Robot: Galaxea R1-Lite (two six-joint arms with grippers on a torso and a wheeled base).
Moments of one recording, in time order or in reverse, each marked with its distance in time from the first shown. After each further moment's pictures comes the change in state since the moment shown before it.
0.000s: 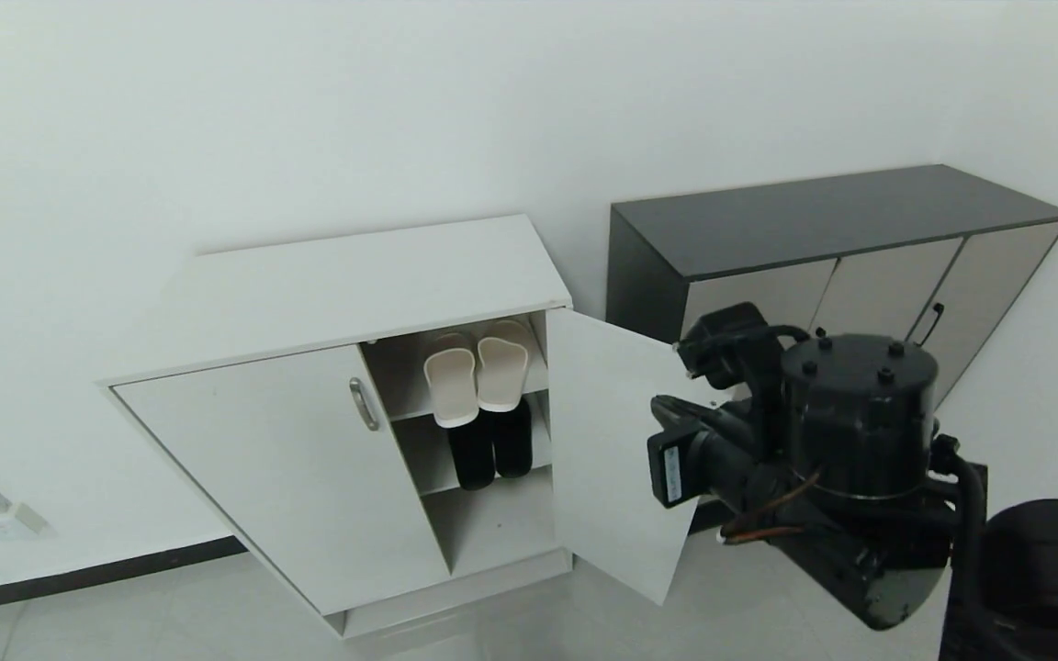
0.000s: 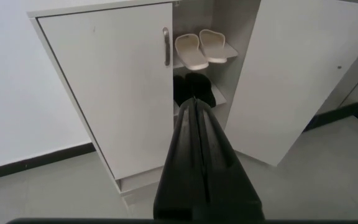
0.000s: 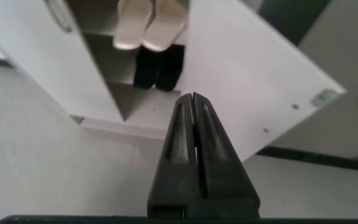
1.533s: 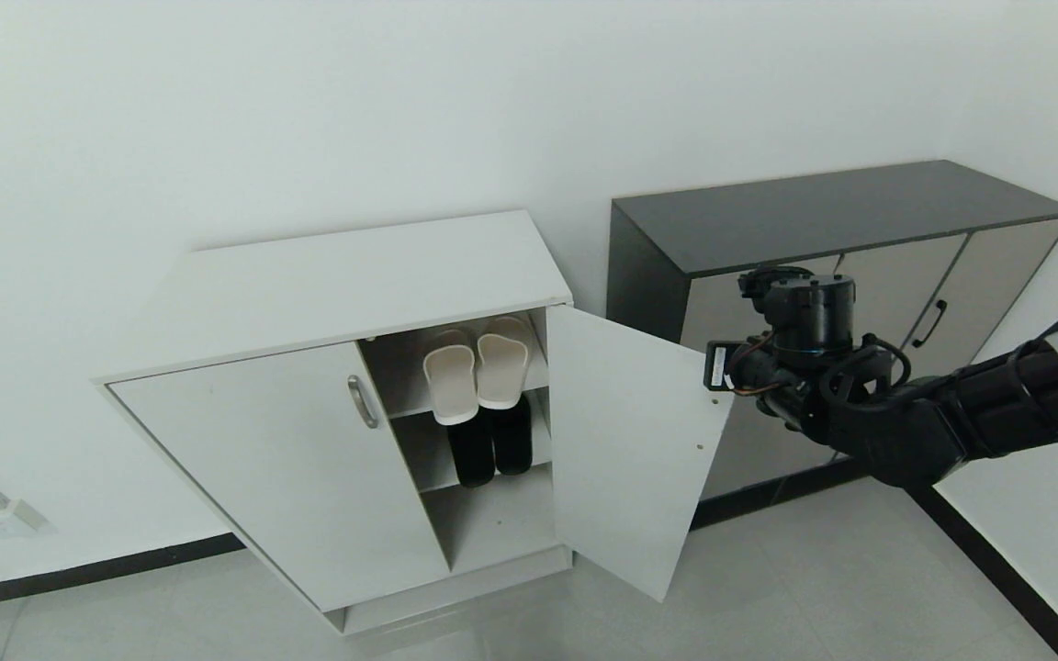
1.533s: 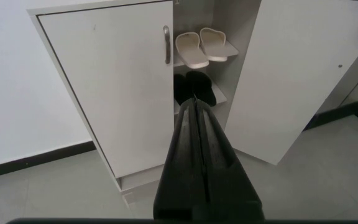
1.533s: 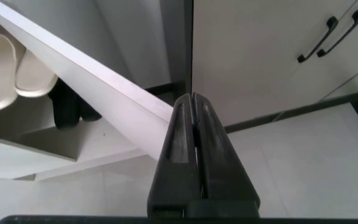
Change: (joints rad) left arm -0.001 0.000 0.000 0.001 0.000 -0.001; right arm -0.393 0.278 -0.306 0.089 0.104 0.137
